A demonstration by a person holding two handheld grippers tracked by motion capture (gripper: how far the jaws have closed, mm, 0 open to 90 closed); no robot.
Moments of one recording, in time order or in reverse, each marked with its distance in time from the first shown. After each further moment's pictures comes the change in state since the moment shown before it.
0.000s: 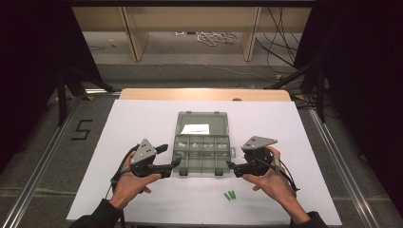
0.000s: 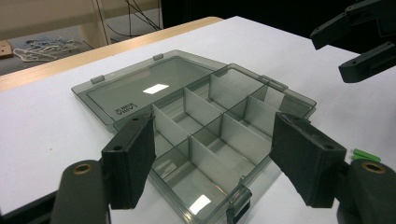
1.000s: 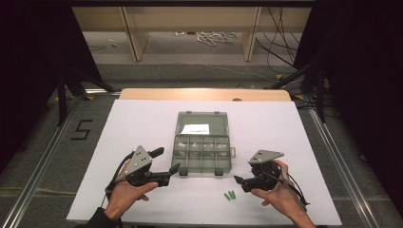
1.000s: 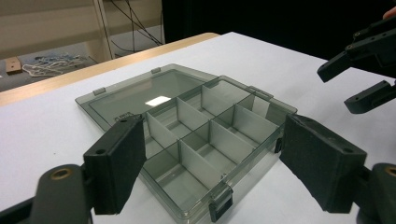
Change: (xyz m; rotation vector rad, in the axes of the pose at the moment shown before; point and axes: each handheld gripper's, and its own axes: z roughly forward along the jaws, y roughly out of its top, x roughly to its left) left arm -0.016 -0.003 -0.022 -0.069 0.012 0.016; right arm 0.006 -0.034 -0.014 0.074 0.011 -0.016
